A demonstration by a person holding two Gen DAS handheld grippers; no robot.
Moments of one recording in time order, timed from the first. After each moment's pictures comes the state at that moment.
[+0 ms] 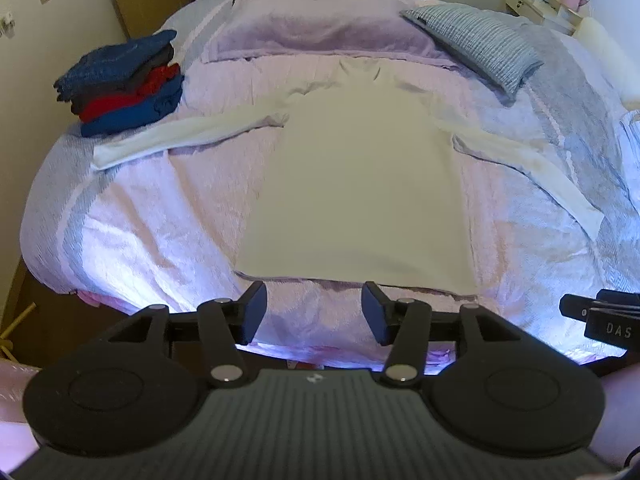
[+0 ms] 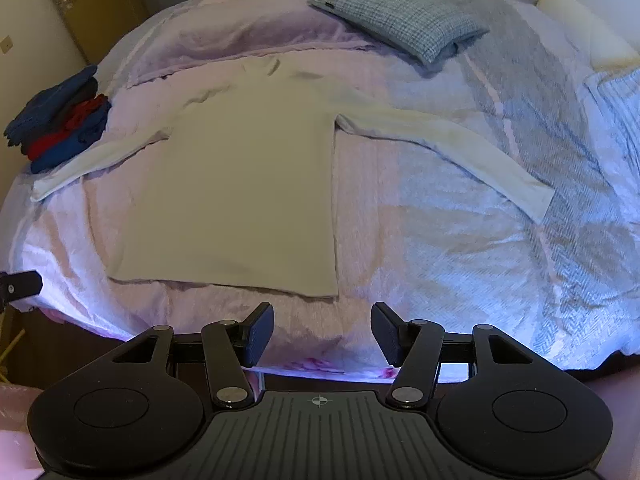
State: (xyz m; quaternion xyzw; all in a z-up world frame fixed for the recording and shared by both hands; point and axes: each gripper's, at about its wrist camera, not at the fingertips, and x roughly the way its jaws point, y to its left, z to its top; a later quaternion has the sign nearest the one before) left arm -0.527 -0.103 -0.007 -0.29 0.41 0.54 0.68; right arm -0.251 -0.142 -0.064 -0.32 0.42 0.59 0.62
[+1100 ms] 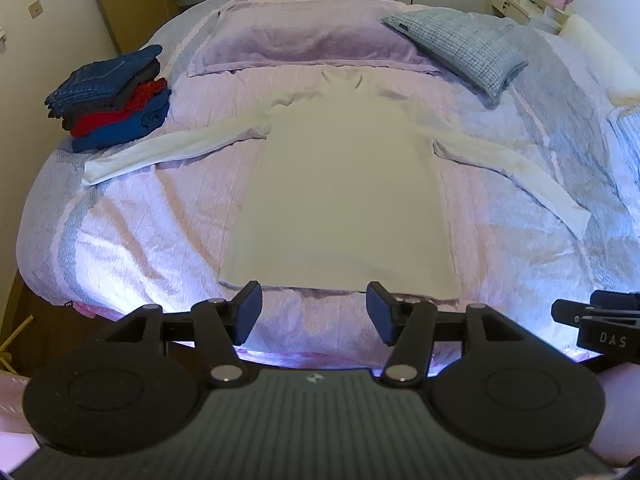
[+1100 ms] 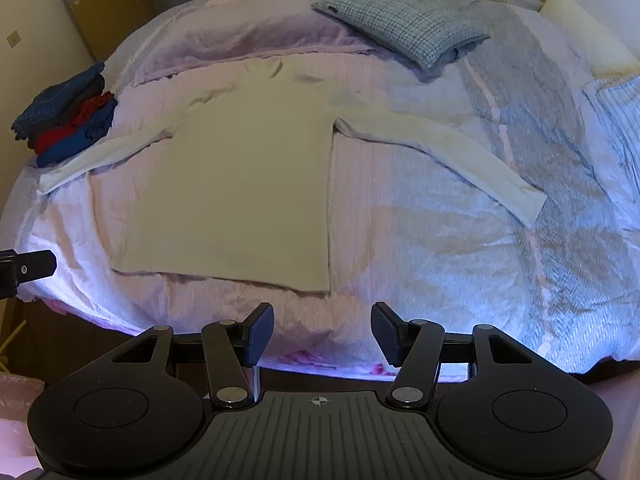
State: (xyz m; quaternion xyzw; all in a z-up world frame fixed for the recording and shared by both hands) left arm -0.509 -0.107 0.005 -0.28 0.41 0.53 0.69; right arm -0.243 -0.150 -0.046 -0.32 0.41 0.59 0.61
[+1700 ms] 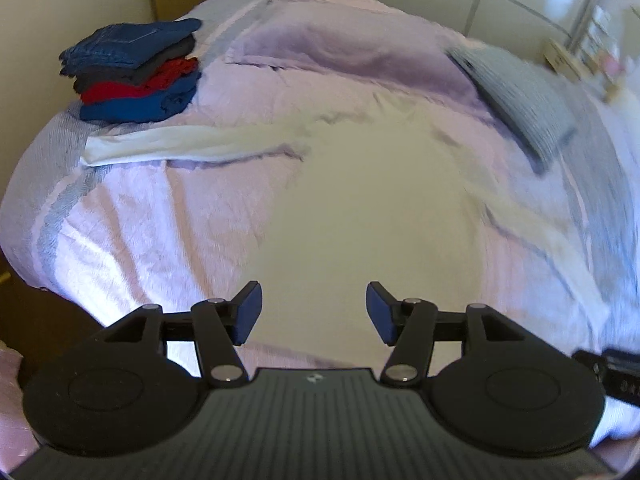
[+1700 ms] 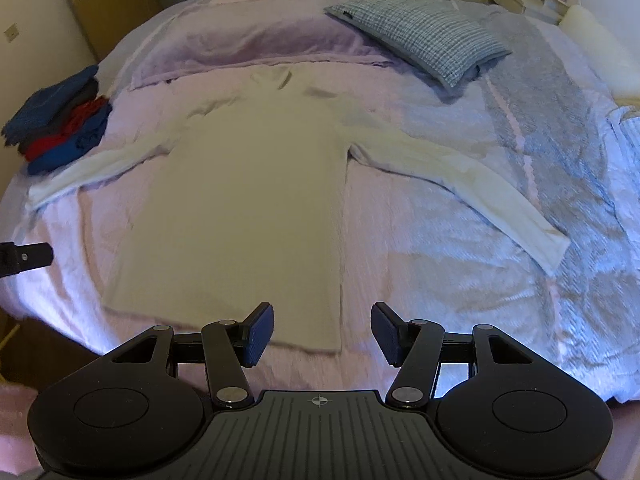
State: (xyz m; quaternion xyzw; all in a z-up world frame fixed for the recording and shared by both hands) left arm -0.558 0.017 -0.033 -0.35 0.34 0.57 0.66; right arm -0.252 -0.050 -0.065 -0.32 0.41 0.59 0.61
